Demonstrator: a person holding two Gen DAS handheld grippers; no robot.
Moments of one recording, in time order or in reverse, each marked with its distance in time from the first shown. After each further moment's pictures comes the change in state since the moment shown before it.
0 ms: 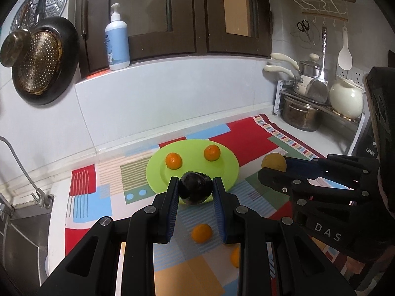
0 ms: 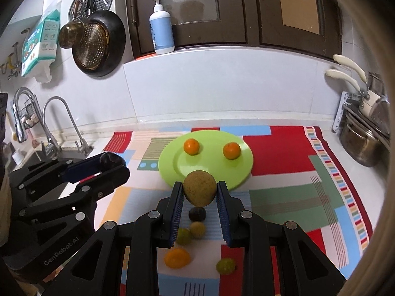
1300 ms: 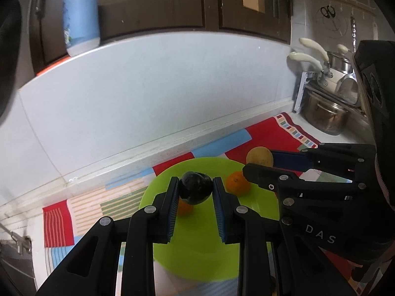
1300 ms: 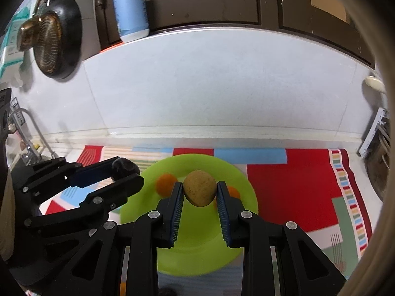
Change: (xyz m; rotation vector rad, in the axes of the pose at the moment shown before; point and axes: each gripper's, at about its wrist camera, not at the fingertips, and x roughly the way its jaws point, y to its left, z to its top) left arm 0.159 0.035 0.065 0.037 0.085 -0.043; right arm 0.142 -0.036 0.081 -0.031 0.068 0.018
